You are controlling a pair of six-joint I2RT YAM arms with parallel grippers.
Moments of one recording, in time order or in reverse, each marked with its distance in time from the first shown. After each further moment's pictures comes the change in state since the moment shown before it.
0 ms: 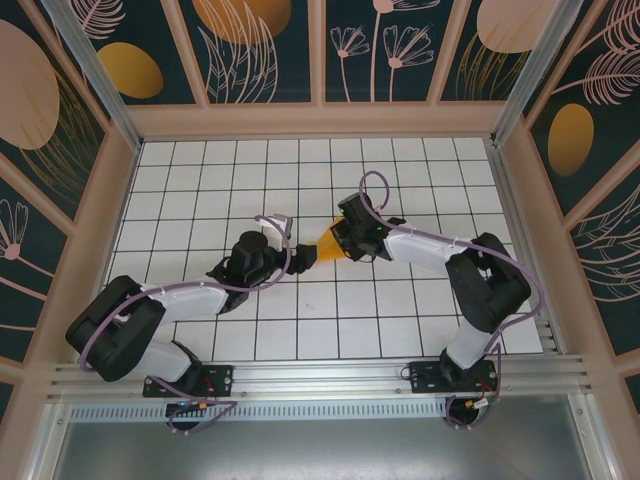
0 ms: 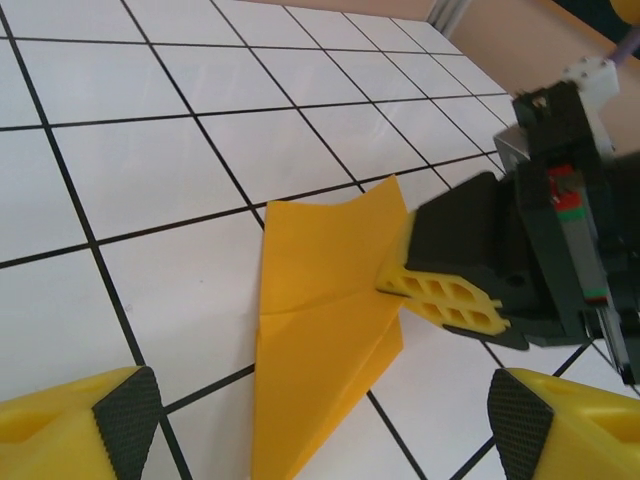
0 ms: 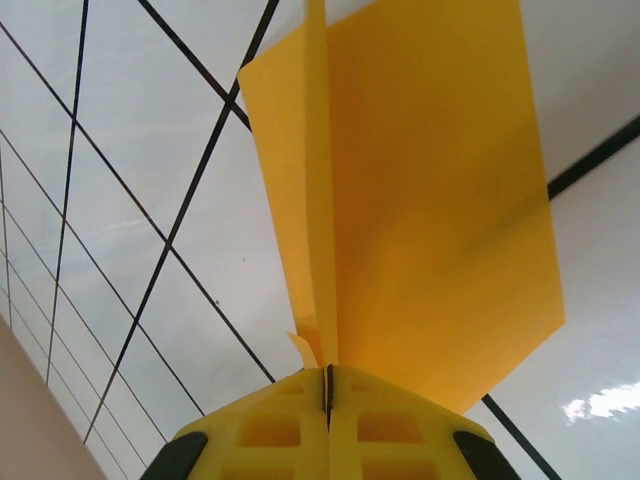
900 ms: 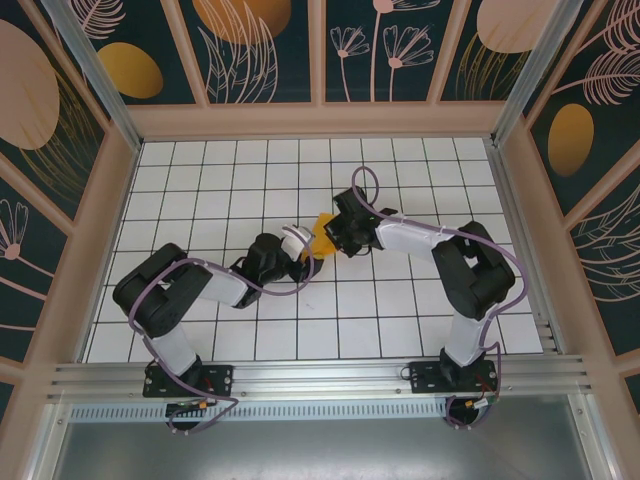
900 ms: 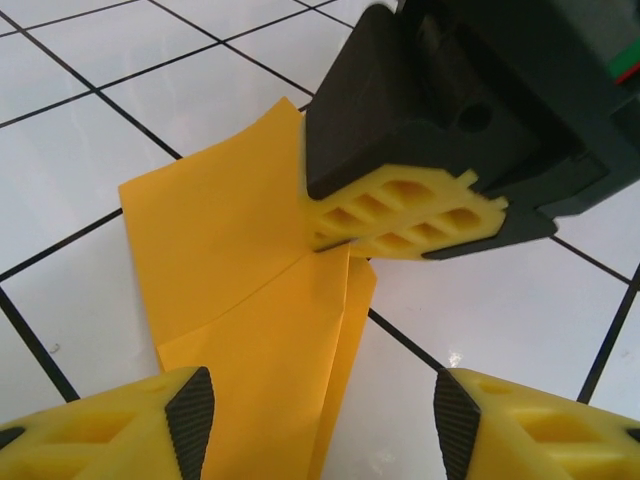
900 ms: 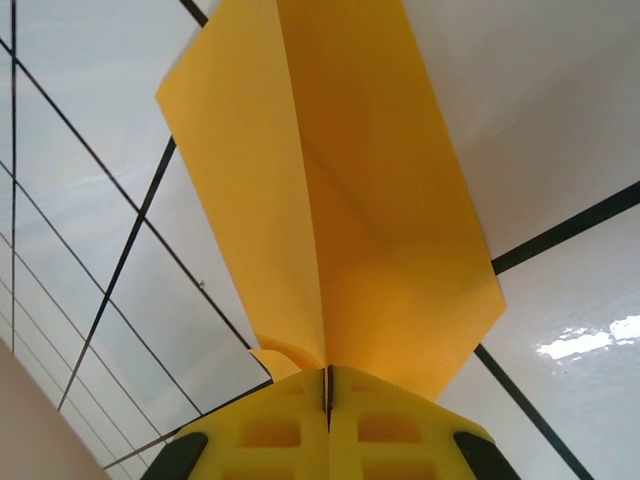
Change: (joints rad) left arm 0.000 0.309 0.048 0.190 0.111 0.336; right arm -0.022 0.091 0.092 -0.056 -0.121 -0.053
